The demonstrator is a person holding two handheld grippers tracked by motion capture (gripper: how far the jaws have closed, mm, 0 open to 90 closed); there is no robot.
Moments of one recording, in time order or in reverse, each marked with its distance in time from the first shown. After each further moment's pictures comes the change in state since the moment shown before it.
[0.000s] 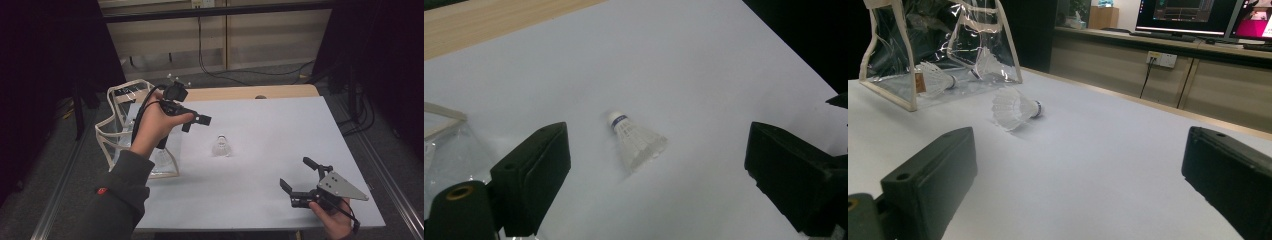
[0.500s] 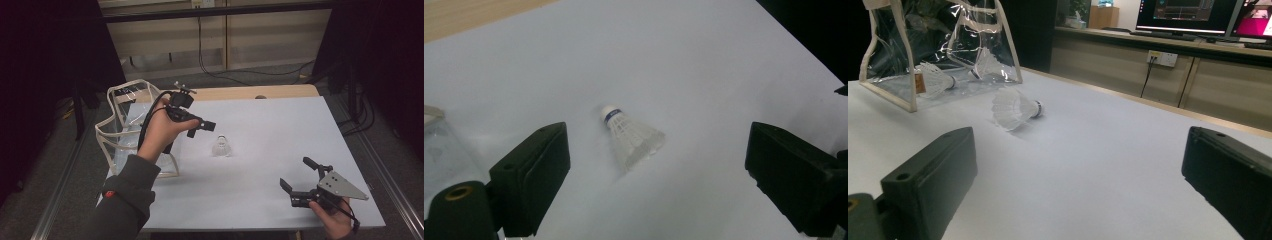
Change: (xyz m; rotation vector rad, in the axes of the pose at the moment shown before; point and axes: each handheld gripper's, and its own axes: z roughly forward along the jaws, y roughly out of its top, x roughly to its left) left arm -0.004 -0.011 0.019 0.017 -0.006 0.012; right arm -0.001 -0.001 0.001 0.001 0.001 0.005
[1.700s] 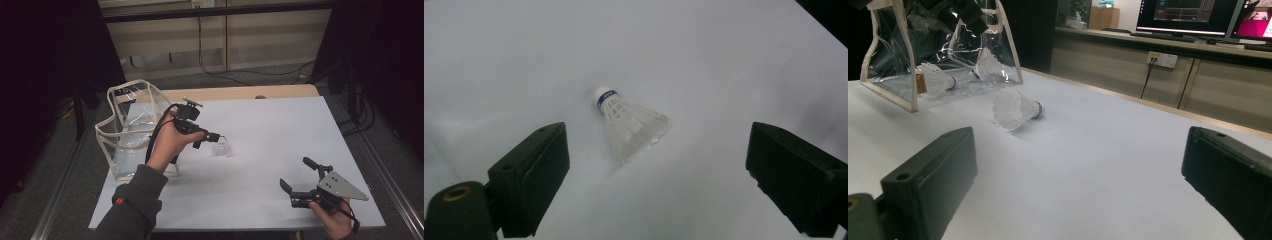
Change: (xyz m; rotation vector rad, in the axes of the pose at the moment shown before) left arm -0.002 -0.022 0.033 0.022 -0.004 0.001; right arm 0.001 0.001 -0.001 -0.003 0.000 -0.004
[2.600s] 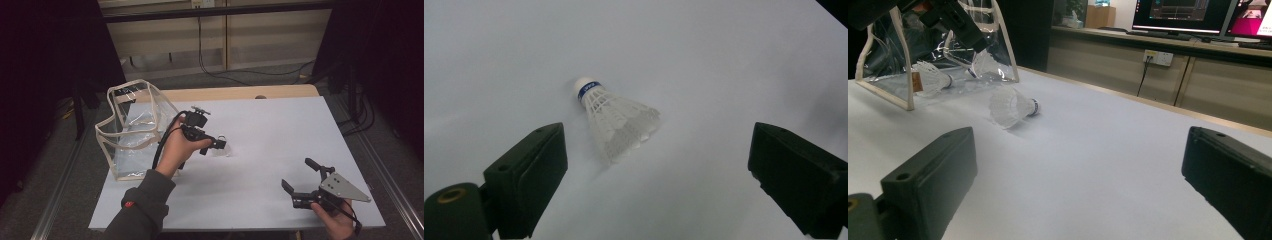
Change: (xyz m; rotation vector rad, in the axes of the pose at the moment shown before) left arm -0.008 -0.009 0.025 0.010 -0.012 0.015; right arm -0.001 -0.002 -0.005 0.004 -0.016 0.006
